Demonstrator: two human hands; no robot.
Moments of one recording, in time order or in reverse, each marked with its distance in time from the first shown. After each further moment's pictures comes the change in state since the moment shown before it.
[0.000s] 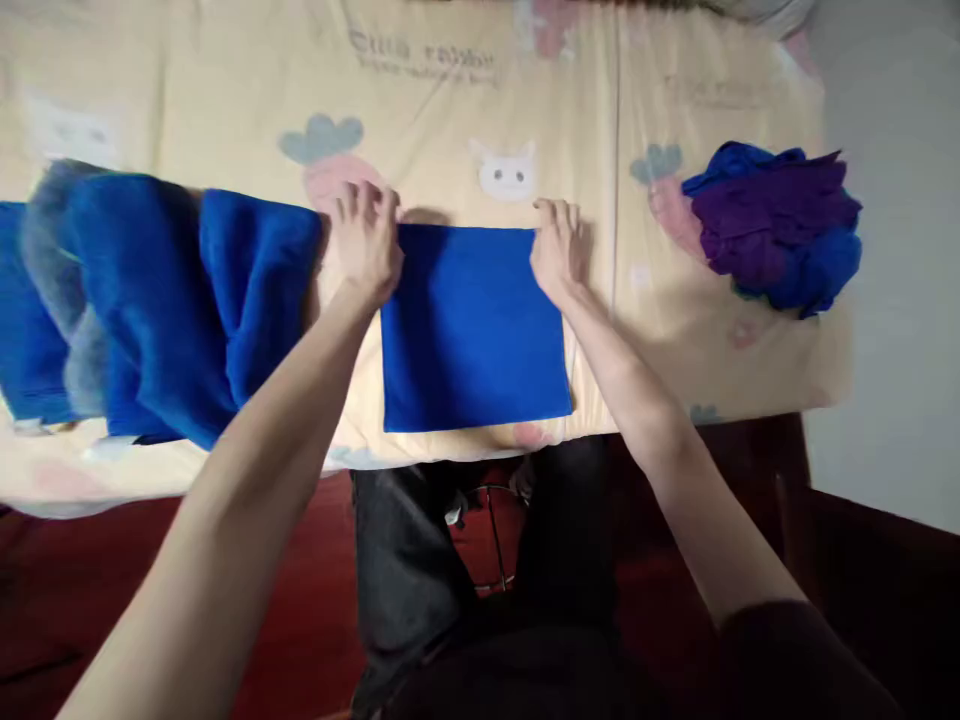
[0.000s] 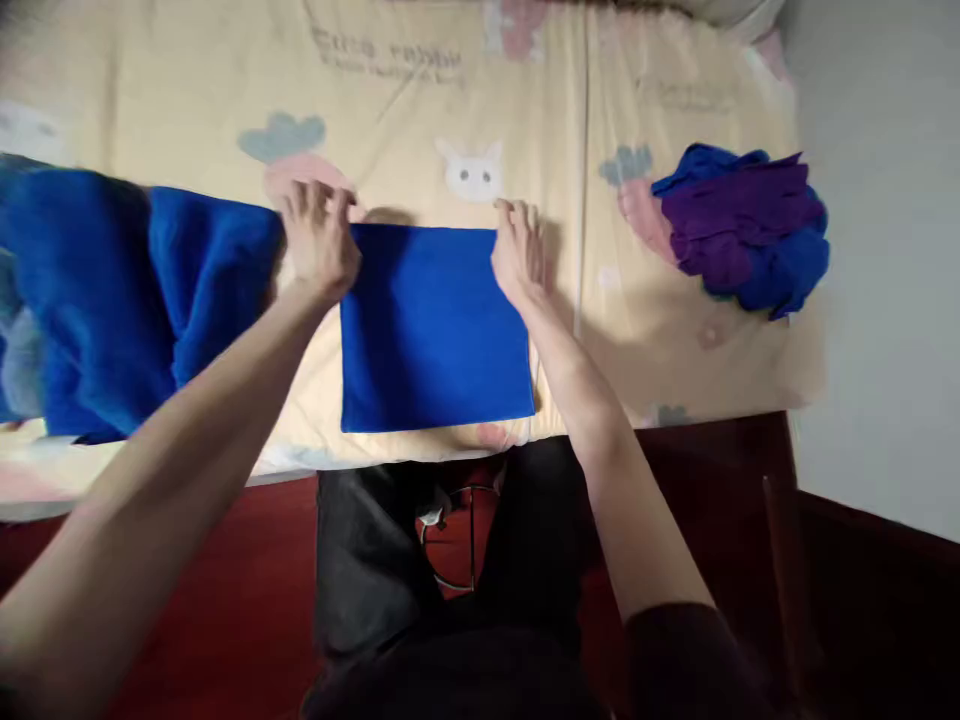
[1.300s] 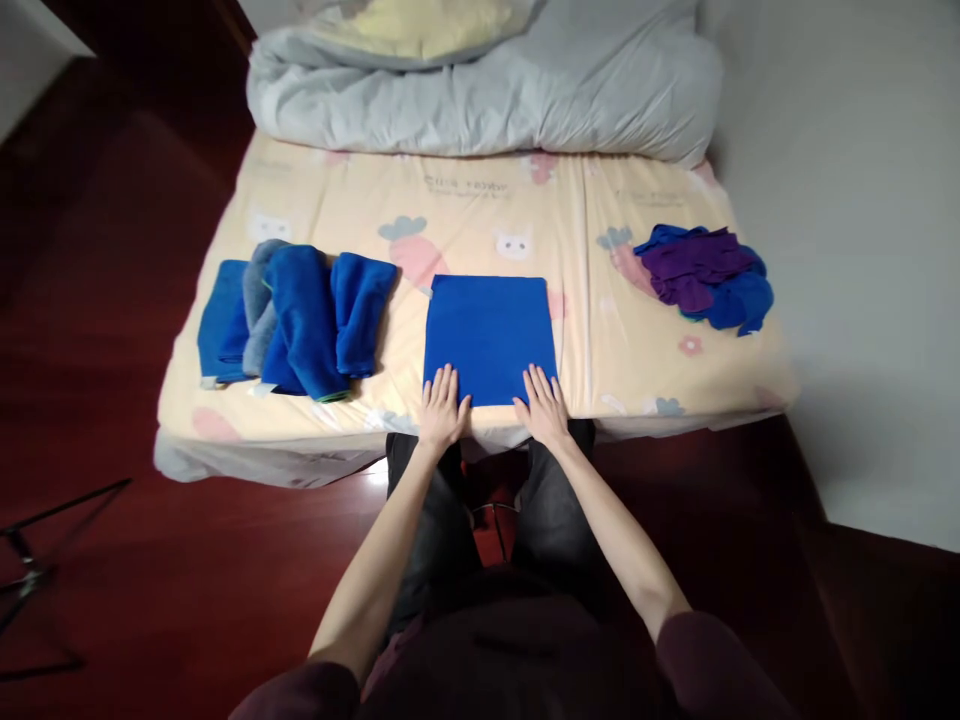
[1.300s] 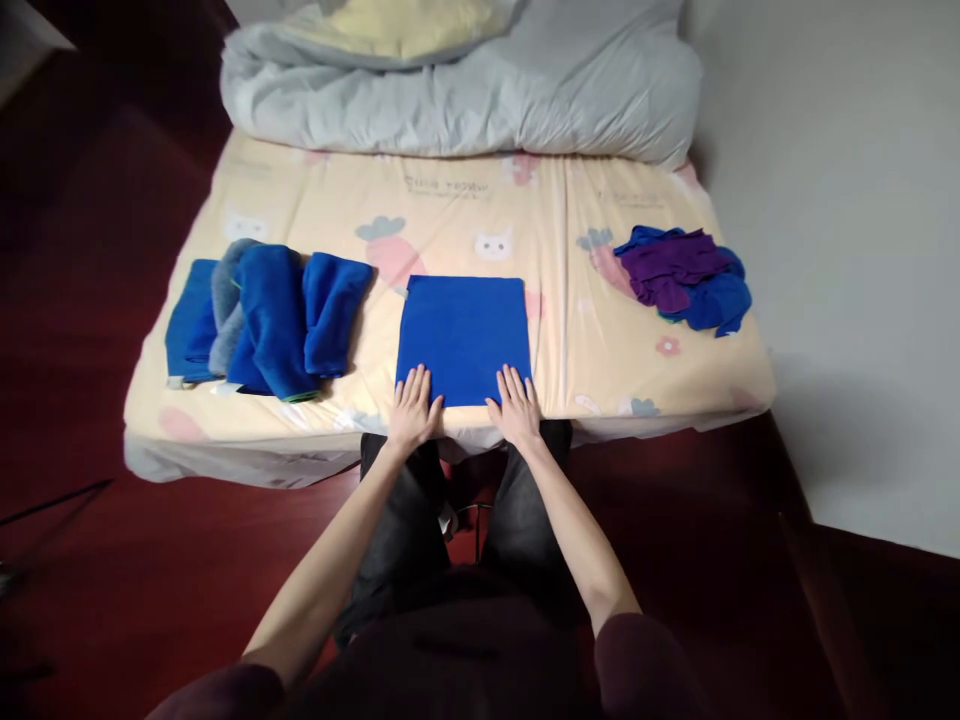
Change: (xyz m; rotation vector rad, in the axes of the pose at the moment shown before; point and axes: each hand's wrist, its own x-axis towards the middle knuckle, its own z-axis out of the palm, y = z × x) left_hand -0.292 0.070 0.023 -0.158 -0.127 -0.041; right_hand -0.296 -0.017 0.016 -0.021 -0.178 -0.157
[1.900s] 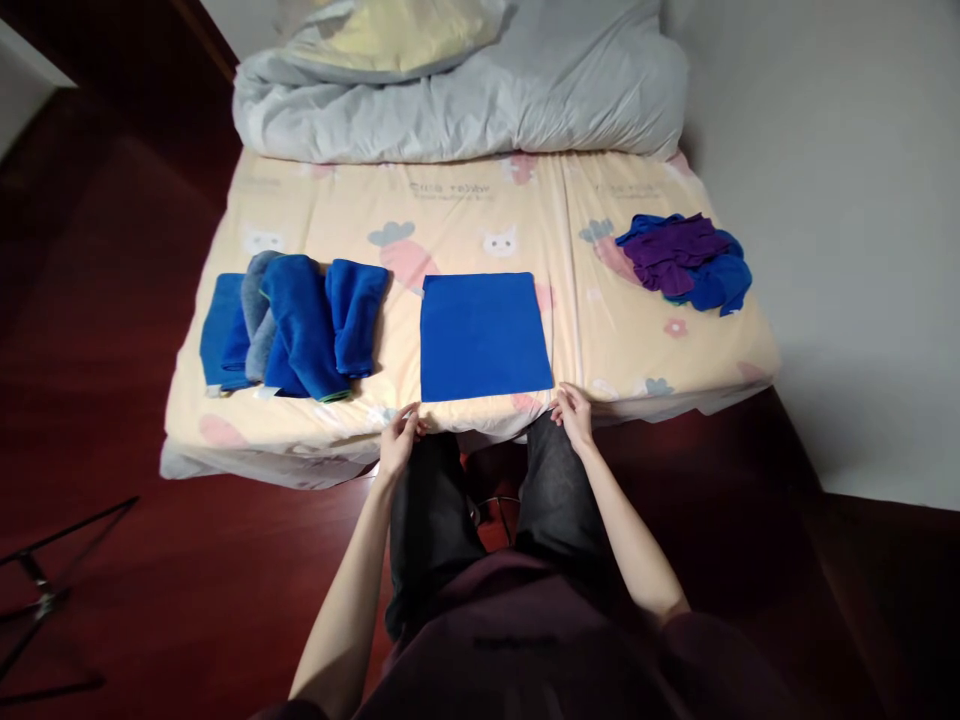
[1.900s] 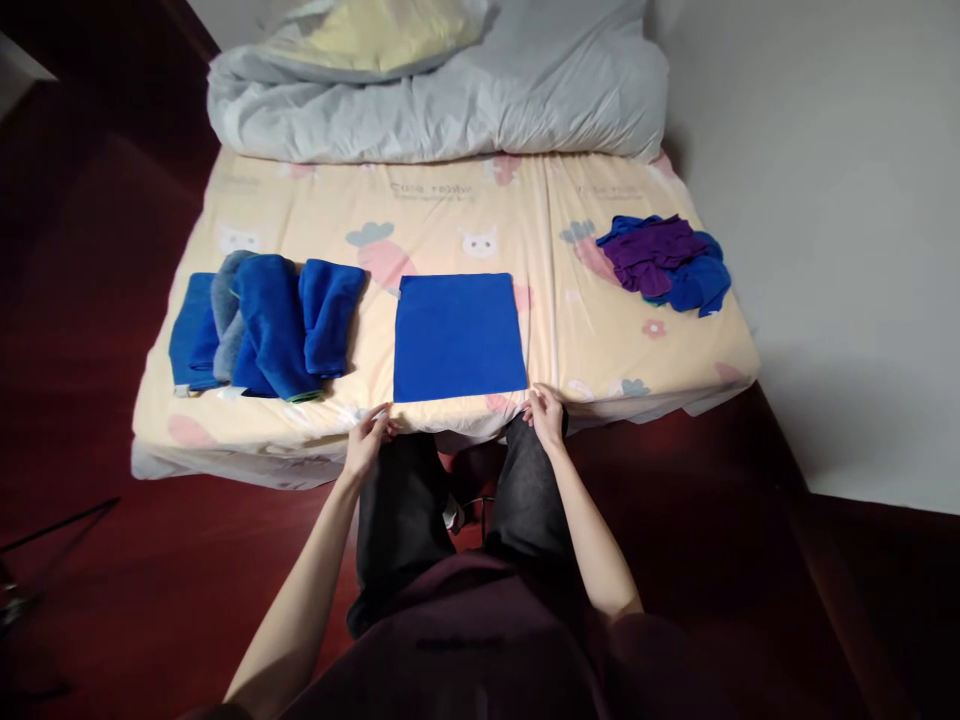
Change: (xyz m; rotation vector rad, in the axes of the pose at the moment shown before) left_hand -0.066 -0.054 -0.044 -0.899 0.078 -0.579; right_hand -0.056 0.039 -0.008 1.197 0.352 0.592
